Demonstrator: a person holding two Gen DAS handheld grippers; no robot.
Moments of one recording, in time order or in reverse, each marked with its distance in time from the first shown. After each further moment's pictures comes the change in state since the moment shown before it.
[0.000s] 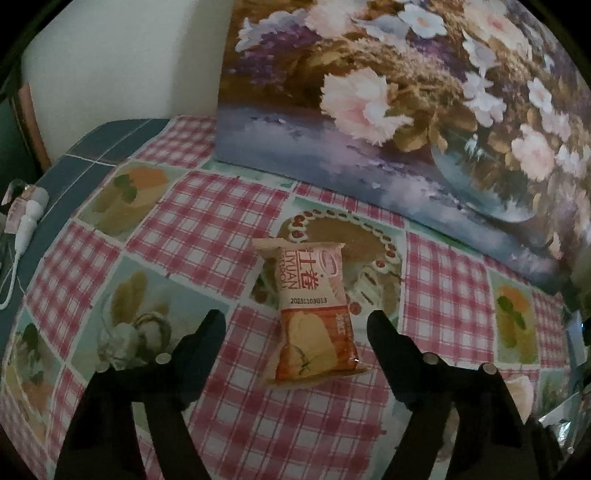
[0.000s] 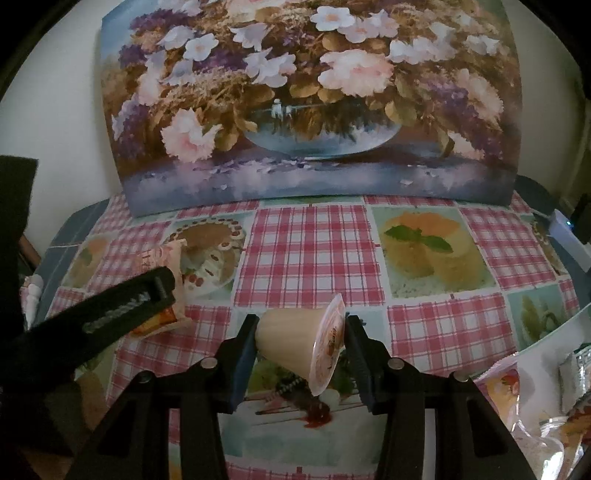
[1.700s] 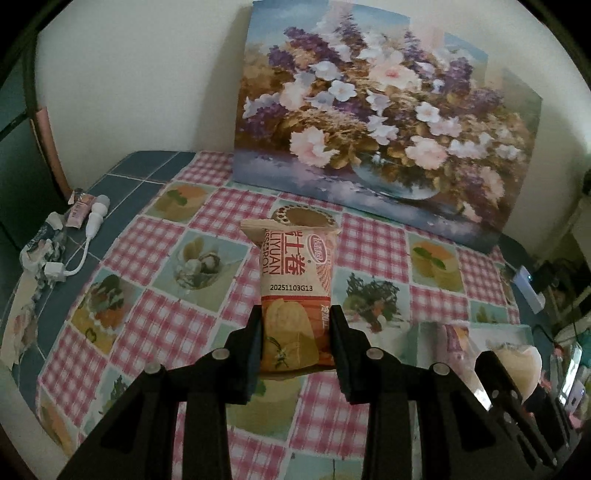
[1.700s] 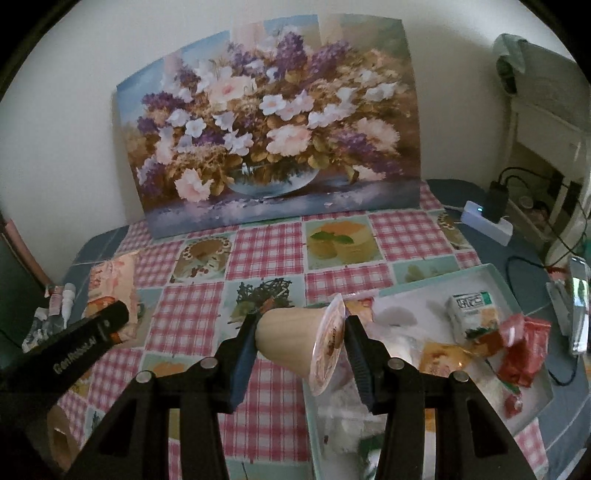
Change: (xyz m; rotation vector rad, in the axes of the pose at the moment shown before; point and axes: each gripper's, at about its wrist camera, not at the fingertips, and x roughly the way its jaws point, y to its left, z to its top) left arm -0.182 -0.018 -0.079 0.060 -0.073 -0.015; right arm -0.173 -0.054 -0.054 0.076 -0.104 -0.030
